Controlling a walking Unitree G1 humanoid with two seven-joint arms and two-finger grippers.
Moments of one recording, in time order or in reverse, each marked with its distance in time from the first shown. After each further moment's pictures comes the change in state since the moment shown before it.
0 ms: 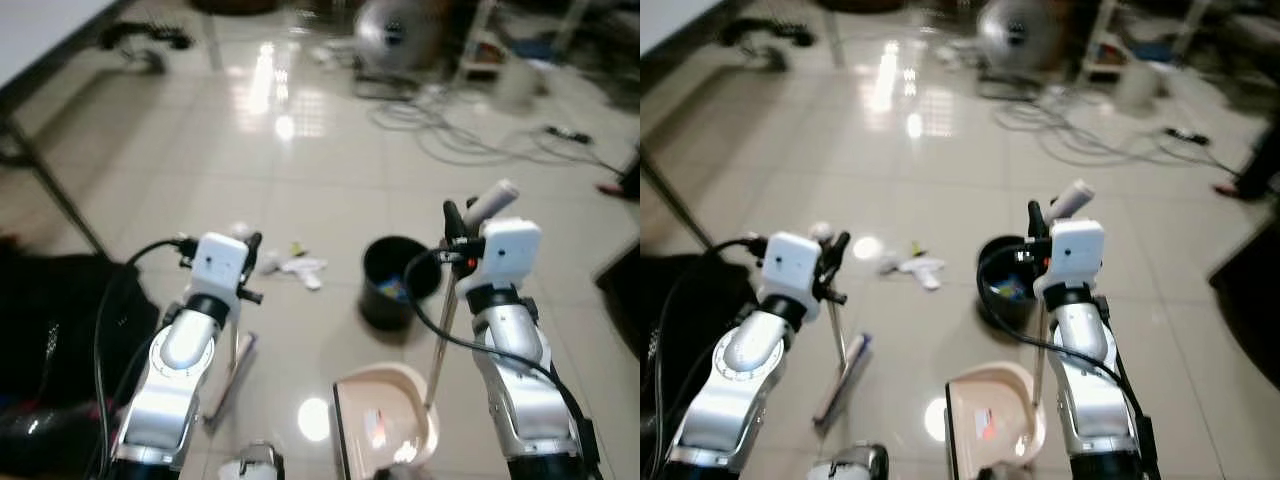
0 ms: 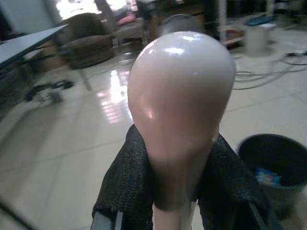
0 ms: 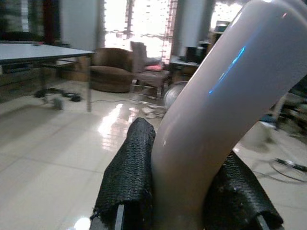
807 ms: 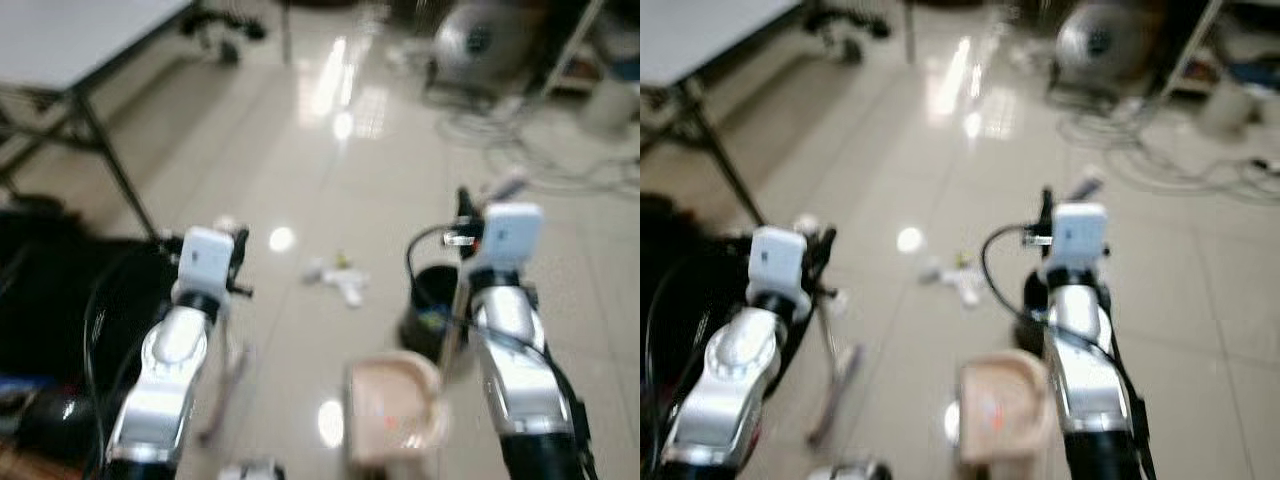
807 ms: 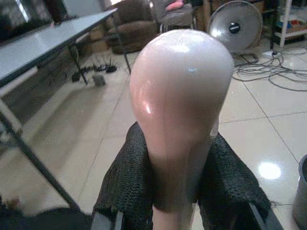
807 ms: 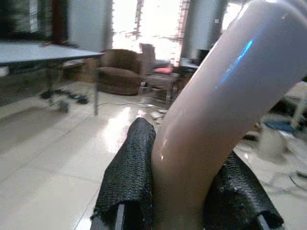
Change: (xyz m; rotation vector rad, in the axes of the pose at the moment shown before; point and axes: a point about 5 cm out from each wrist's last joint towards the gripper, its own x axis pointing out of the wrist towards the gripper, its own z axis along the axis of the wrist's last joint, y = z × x) left arm 0.001 0.009 0.000 -0.021 0.001 0.052; right arm 0.015 -0.008 0.003 -0.021 -0.001 -0.156
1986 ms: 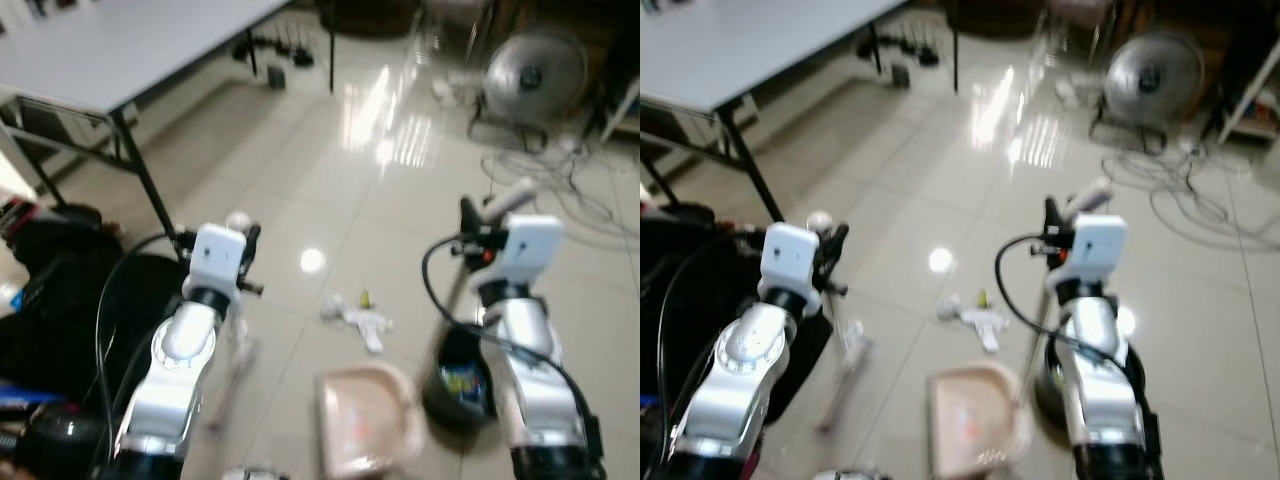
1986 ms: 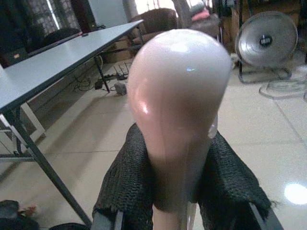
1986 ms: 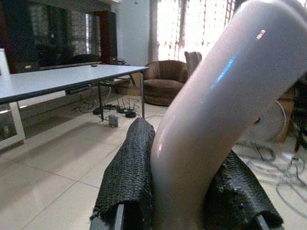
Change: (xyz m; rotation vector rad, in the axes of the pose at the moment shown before) left arm 0.006 -0.009 0.005 -0.021 -0.024 -0.044; right arm -0.009 -0.004 -0.004 0.103 0.019 0.092
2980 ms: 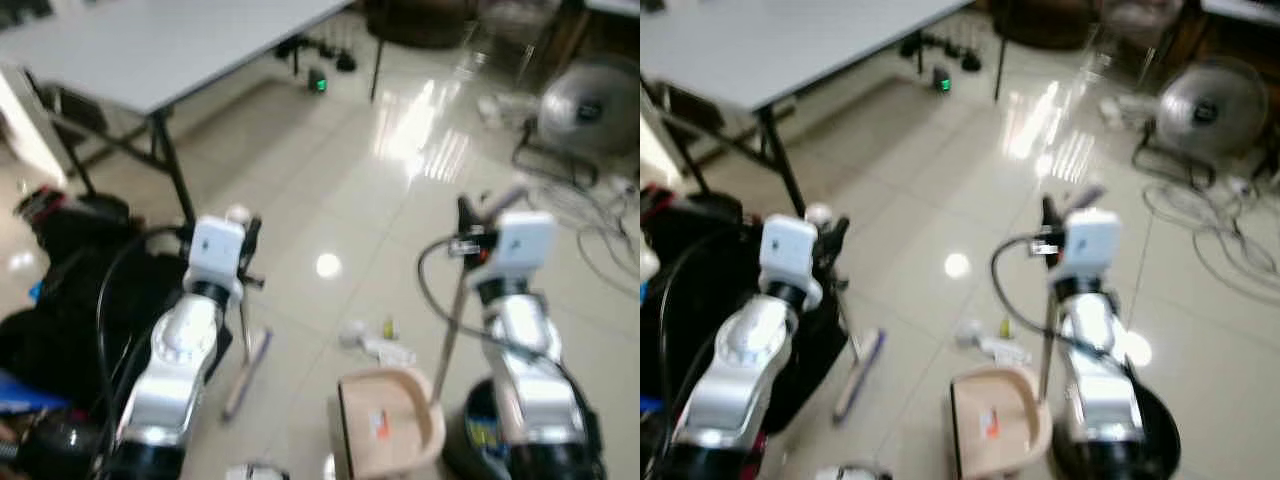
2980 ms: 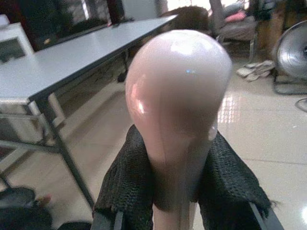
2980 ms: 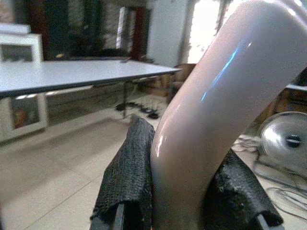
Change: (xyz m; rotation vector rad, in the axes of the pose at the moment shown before) left arm 0.004 0.008 0.002 0.006 -0.007 0.020; right arm 0.003 0.011 0.000 -0.043 -0.002 0.057
